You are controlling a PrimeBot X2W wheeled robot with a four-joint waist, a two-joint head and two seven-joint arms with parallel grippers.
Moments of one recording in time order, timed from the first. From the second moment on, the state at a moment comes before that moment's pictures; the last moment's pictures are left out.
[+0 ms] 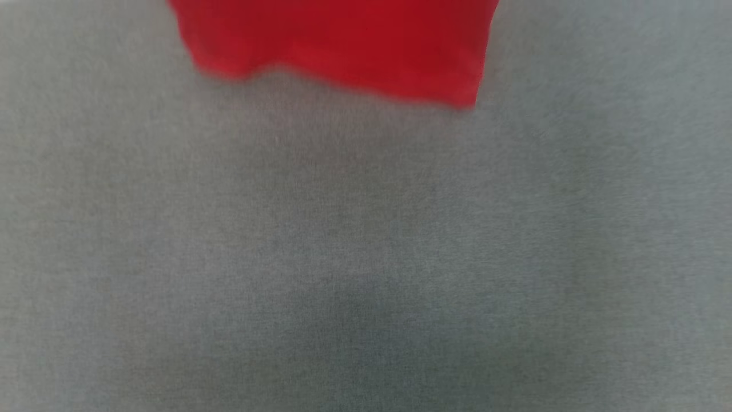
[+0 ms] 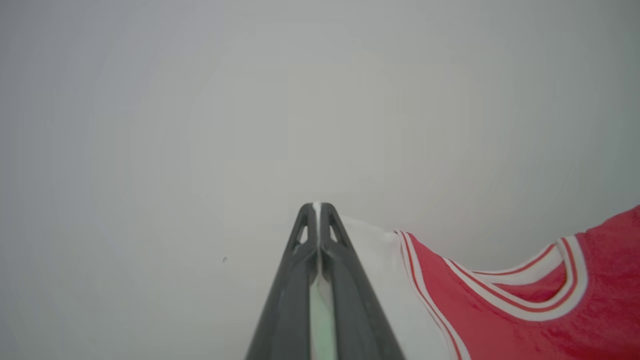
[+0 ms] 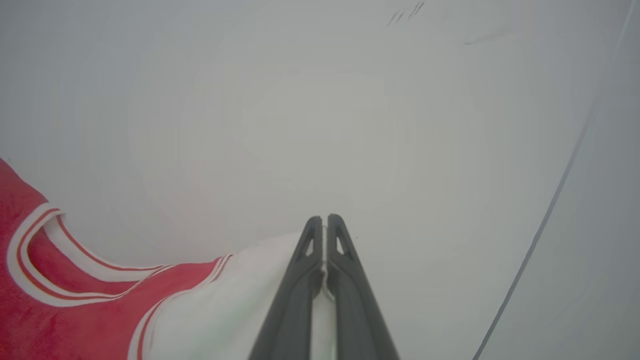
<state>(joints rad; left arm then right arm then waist) -1.81 0.48 -0.55 0.97 -0.62 -0.10 0.11 -1.66 -0.18 0.09 0.97 0.08 0.13 -0.07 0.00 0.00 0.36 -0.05</state>
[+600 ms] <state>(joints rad) -1.79 0.38 -0.58 1.13 -0.63 -0.13 -0.20 -1.70 -0.17 0.00 1.16 -0.21 0.13 -0.26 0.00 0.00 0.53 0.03</state>
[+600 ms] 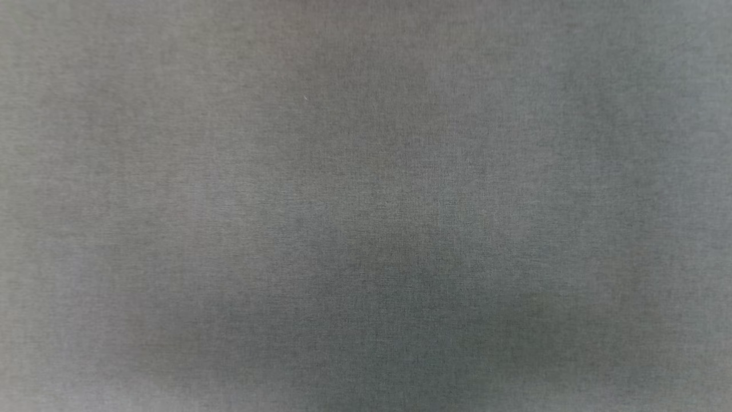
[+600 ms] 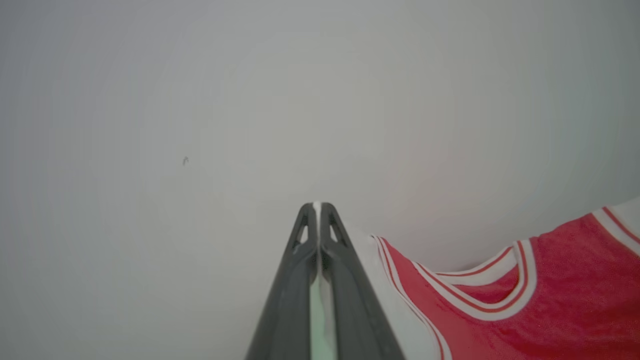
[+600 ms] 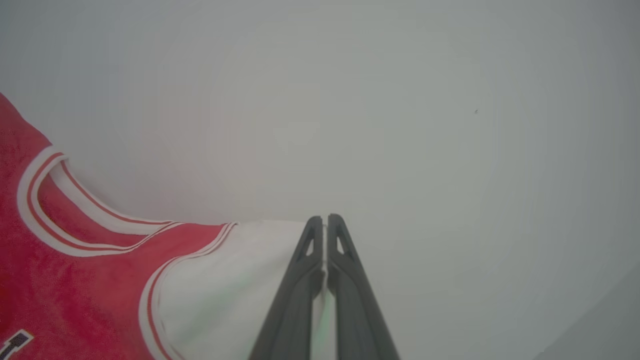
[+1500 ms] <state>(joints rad) -0.77 0.78 -0.75 0.31 -1.13 -0.03 0.18 -0.89 -0.52 0.75 0.54 0.69 0.13 0.04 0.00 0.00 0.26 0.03</state>
